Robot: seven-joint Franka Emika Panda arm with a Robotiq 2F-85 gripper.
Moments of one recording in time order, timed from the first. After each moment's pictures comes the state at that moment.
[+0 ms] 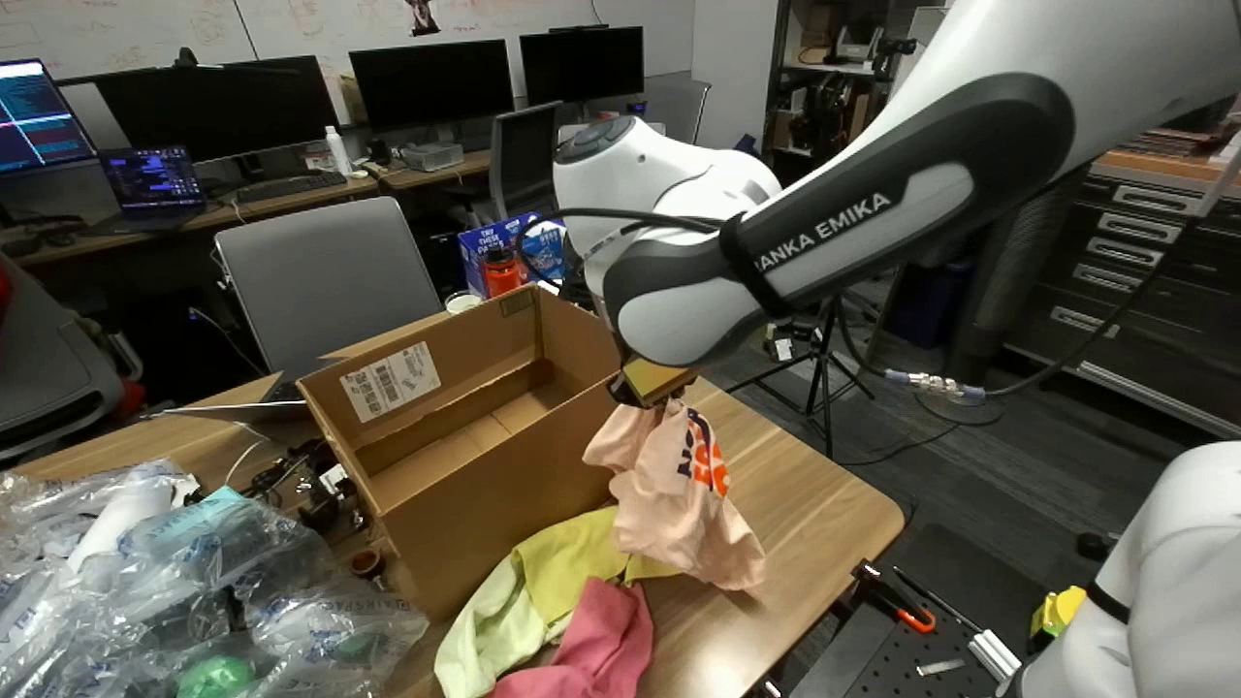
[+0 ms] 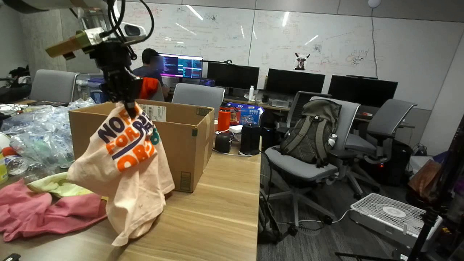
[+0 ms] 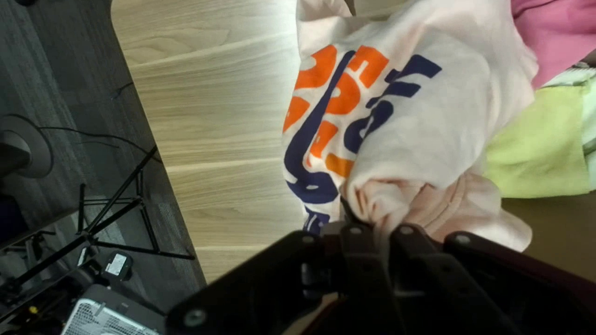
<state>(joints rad) 0.16 -0.19 0.12 -2.37 -0.32 2.12 0.65</state>
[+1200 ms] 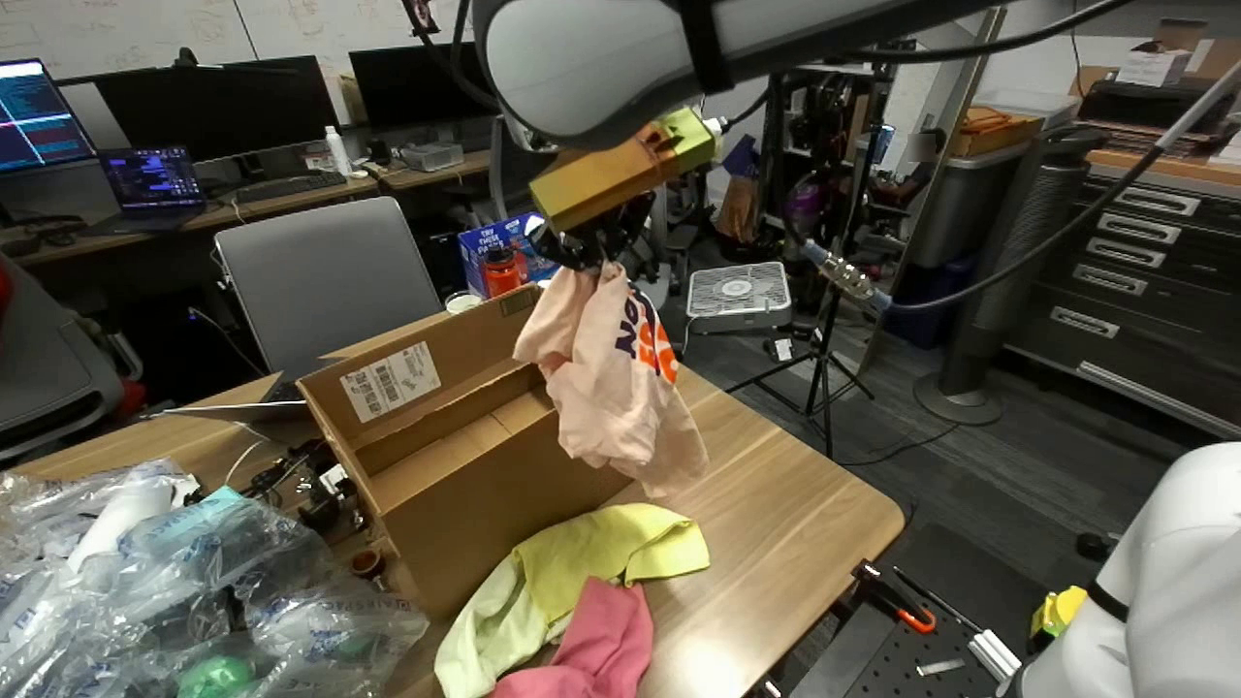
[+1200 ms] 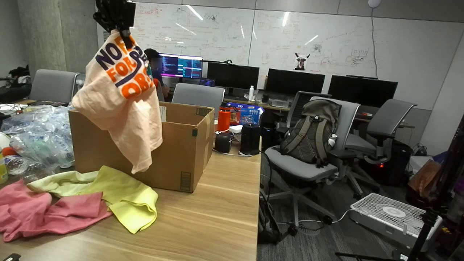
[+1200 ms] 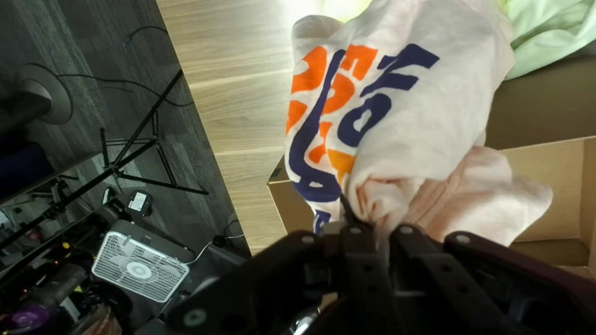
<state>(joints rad) 0.14 -0.18 0.22 -1.93 -0.33 1.79 0.64</state>
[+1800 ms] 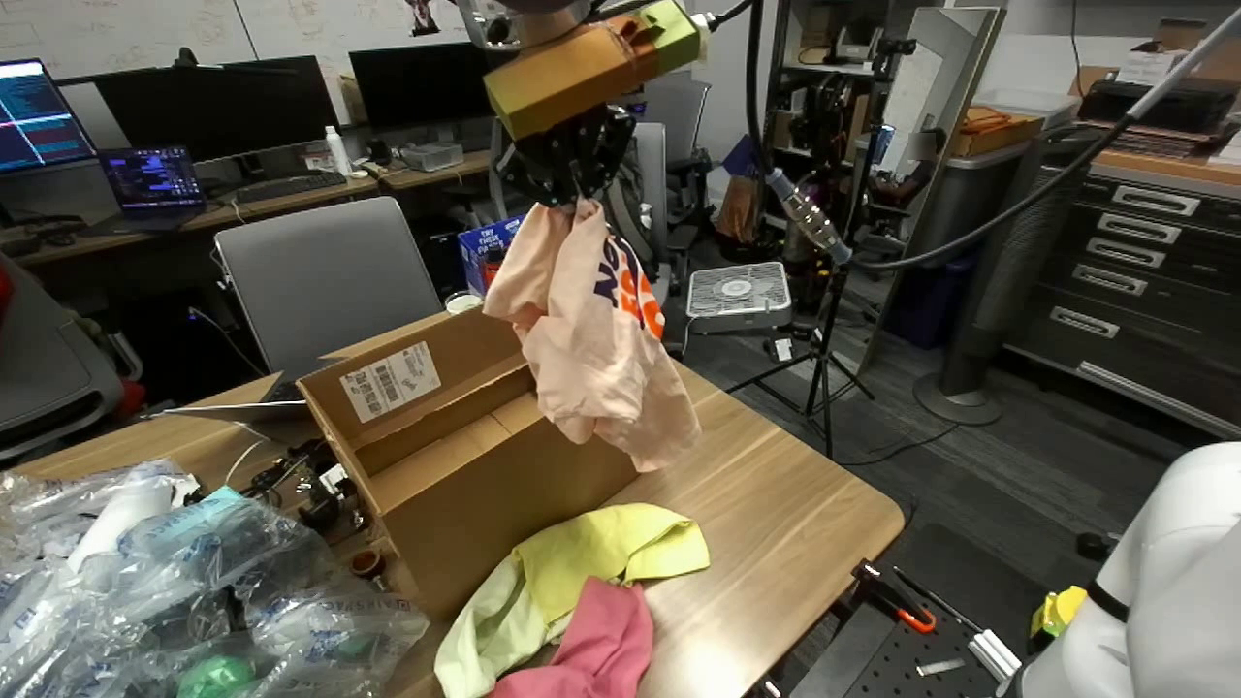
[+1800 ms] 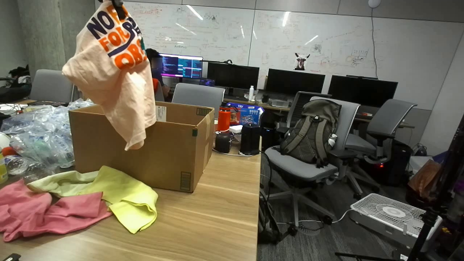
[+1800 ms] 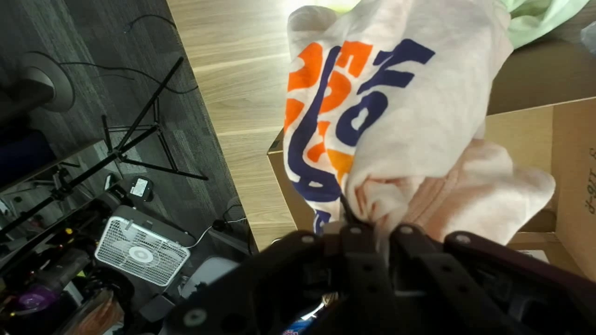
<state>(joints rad) 0.15 -0.14 0.26 -1.73 -0.33 1.64 0.63</state>
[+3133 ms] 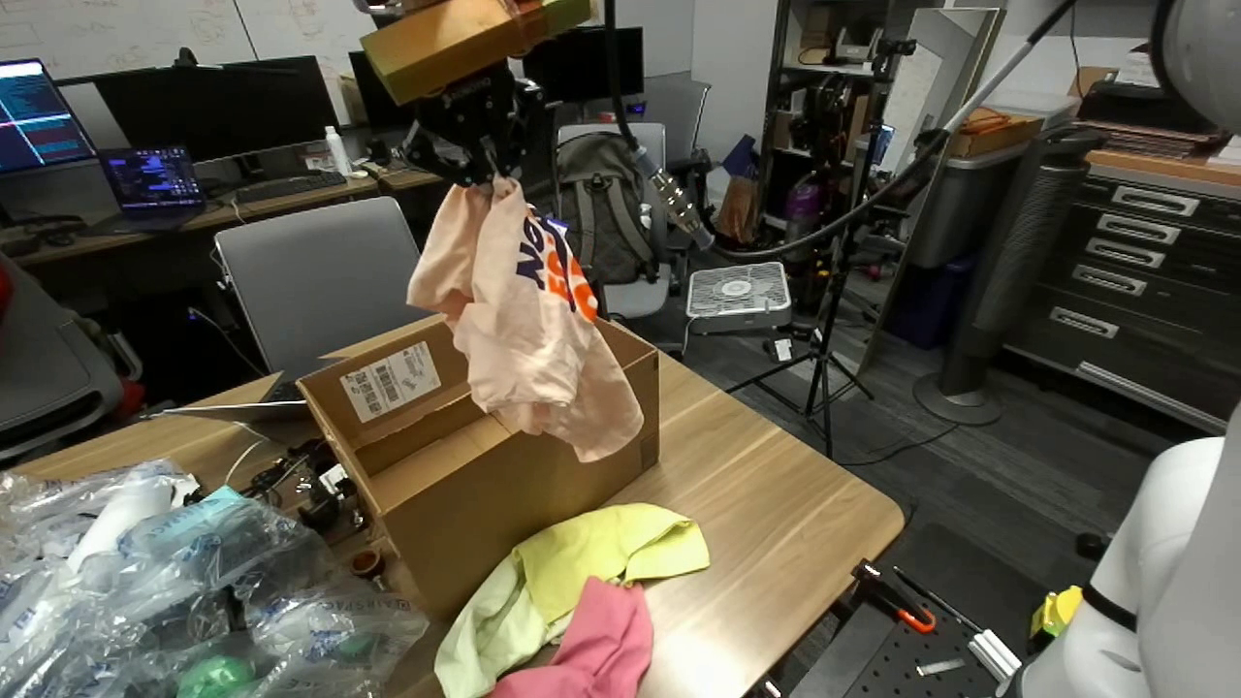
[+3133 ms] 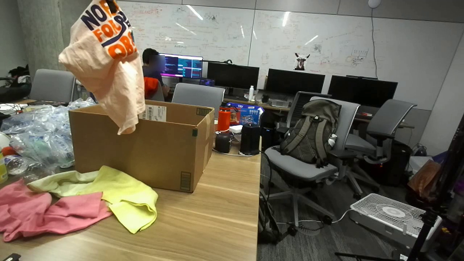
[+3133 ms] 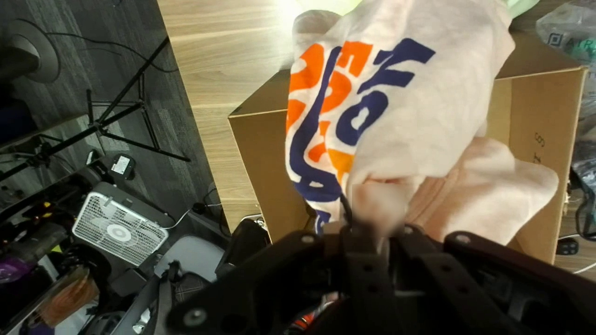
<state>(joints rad) 0.25 0.10 0.27 -1.40 -0.40 1.51 0.63</state>
